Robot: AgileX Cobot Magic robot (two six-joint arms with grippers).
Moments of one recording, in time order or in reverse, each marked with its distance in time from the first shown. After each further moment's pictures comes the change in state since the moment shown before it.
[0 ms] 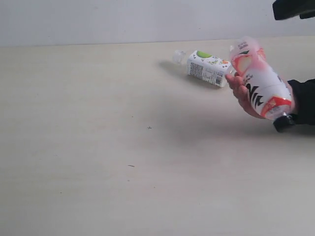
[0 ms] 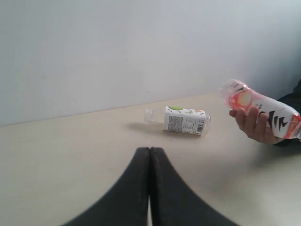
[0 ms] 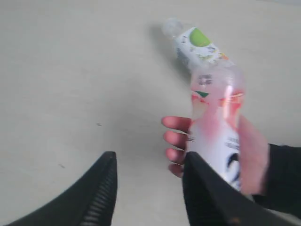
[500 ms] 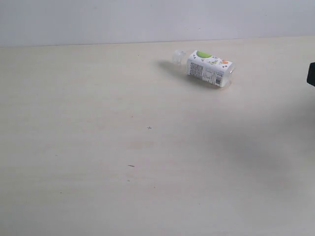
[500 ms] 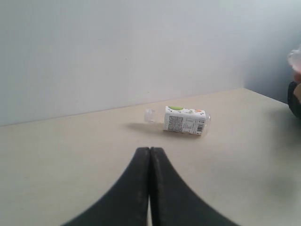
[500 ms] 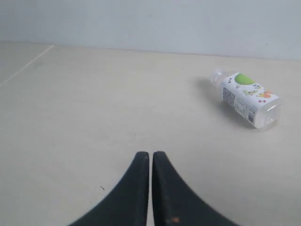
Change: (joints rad) left arm 0.000 0.000 0.000 0.000 0.000 0.000; right arm 0.000 -0.587 0.630 0.378 -0.372 -0.322
